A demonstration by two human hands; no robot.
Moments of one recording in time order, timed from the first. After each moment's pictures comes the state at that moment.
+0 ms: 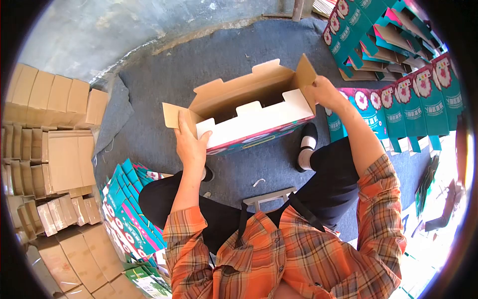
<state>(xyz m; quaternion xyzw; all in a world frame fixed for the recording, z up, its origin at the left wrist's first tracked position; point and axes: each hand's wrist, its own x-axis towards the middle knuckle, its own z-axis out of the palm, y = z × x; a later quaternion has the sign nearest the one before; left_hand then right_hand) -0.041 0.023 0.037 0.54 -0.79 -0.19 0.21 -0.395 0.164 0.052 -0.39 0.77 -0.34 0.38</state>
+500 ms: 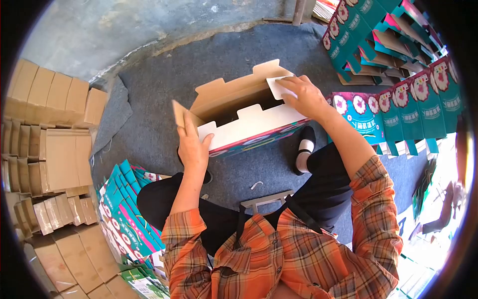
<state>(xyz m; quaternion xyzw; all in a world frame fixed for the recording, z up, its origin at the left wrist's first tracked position) -0.045 0.032 0.047 0.54 -0.80 -0.20 0.17 -0.348 0.147 0.055 -0.63 0.74 -0.23 0.02</state>
